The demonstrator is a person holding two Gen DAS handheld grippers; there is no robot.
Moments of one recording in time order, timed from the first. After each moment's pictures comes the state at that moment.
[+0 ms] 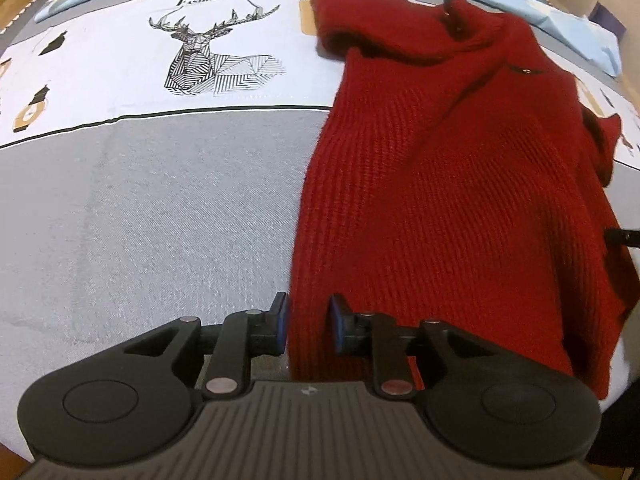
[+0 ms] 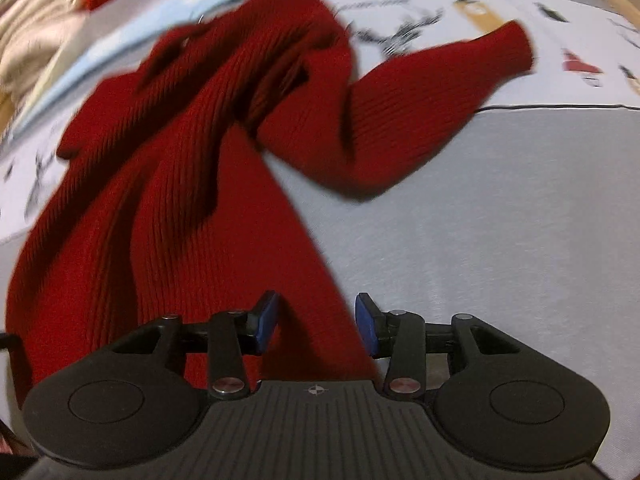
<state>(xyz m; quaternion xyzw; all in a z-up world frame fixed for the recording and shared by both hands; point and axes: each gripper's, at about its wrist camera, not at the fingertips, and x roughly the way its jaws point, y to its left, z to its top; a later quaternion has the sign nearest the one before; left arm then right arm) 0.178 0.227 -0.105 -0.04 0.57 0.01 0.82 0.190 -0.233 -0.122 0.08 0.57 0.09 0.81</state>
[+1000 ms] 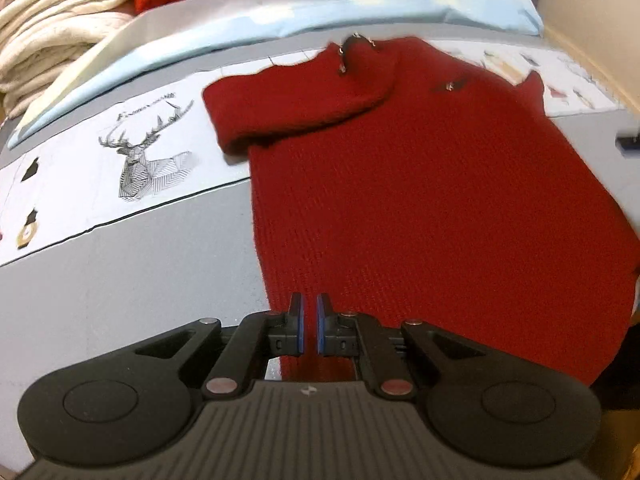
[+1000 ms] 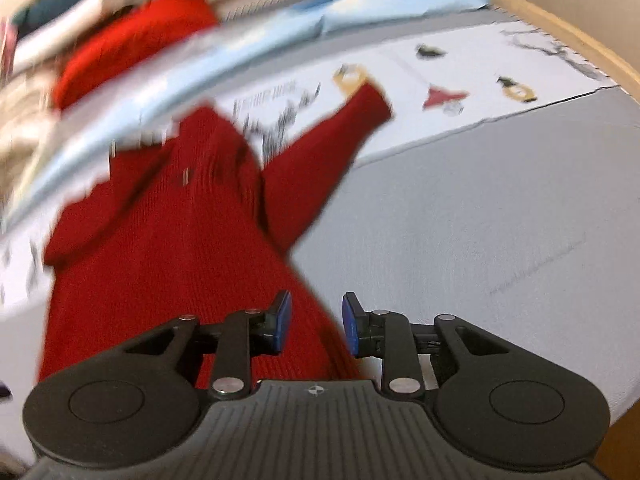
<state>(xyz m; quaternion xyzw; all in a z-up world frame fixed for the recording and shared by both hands) 0.132 0.137 -0.044 0.09 0.49 -0.05 0.87 0.136 -0.360 -0.058 0.16 0.46 0.01 0.87</state>
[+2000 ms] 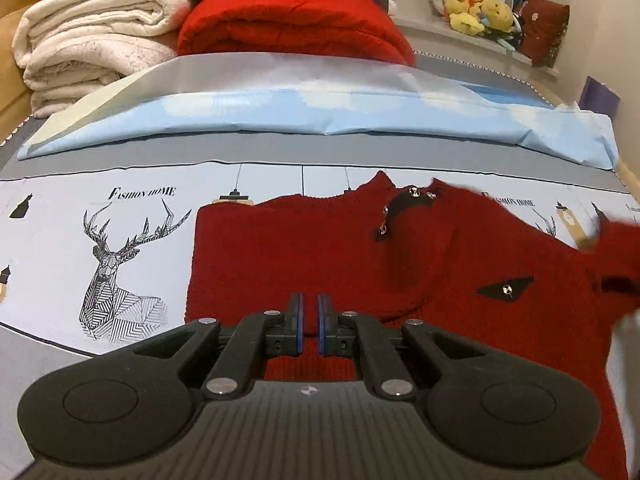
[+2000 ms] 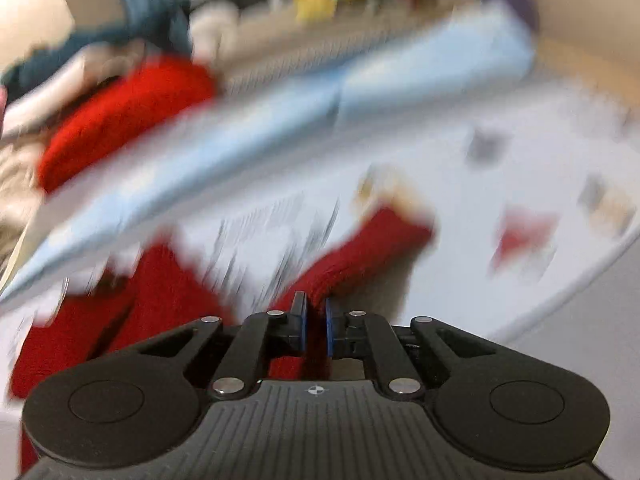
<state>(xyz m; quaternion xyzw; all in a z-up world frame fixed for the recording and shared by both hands) 0.318 0.103 -0.019 -0.03 0.41 0.05 0.91 0.326 -0.383 -0.082 0.16 0.34 0.00 0.93</state>
